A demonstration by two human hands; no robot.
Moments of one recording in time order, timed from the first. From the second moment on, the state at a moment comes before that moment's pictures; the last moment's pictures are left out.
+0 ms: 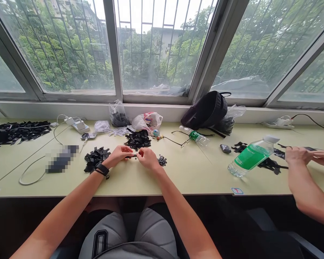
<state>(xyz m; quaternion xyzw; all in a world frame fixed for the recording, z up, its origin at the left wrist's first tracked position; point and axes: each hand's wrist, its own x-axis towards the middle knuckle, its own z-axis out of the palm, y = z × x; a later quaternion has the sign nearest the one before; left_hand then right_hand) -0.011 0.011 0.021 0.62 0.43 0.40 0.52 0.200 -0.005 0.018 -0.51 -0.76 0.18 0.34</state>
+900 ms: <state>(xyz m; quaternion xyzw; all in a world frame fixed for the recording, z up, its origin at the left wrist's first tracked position) -0.002 0.006 0.014 0.72 0.44 0.37 0.39 0.207 -0.009 0.010 -0.44 -0.84 0.15 0.29</state>
